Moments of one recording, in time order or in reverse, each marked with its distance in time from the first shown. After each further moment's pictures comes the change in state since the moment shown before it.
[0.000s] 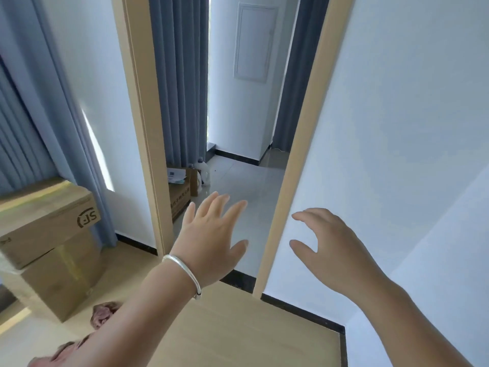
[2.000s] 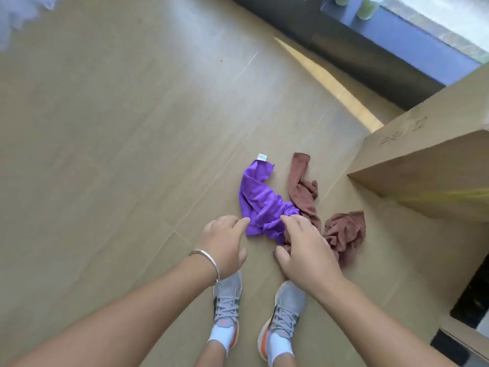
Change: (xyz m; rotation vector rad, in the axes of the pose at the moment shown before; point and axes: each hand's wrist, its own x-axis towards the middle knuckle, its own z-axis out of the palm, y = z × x) left_hand -0.329 -0.593 0.527 -0.414 -0.232 -1.913; right_hand 0.168 -0.436 0.952 -0.189 -1.297 -1.474
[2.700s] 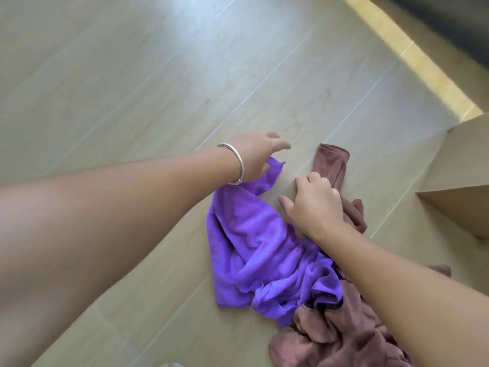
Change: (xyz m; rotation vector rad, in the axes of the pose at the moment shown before) left_hand 0.406 -0.078 0.106 0.106 0.161 0.314; right_hand 0.351 0.172 0.188 -0.360 0.212 0.067
